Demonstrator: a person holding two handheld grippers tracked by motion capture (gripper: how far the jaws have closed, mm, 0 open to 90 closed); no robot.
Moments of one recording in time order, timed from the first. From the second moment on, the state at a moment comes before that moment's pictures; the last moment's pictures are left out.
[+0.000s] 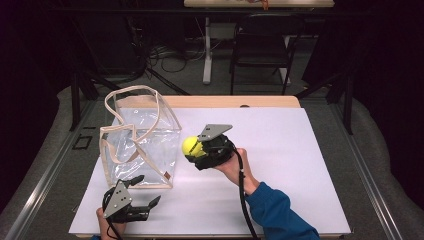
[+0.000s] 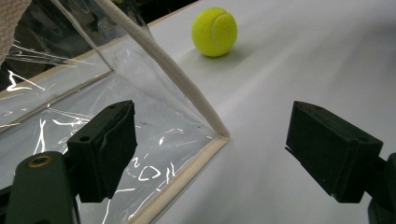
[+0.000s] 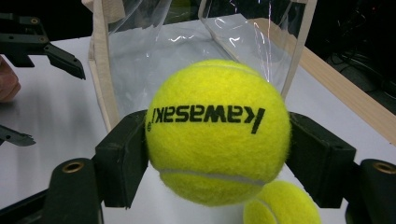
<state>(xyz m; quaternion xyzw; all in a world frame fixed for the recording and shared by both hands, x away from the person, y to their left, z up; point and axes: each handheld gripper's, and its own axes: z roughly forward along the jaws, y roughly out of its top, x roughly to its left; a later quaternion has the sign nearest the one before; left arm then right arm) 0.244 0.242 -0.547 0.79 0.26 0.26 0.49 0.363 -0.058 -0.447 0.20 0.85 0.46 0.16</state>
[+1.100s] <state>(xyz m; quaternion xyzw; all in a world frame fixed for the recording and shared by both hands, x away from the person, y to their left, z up) 0.244 0.242 -0.546 0.79 0.26 0.26 0.49 0.378 -0.049 -0.427 0.19 0.85 0.46 0.17</state>
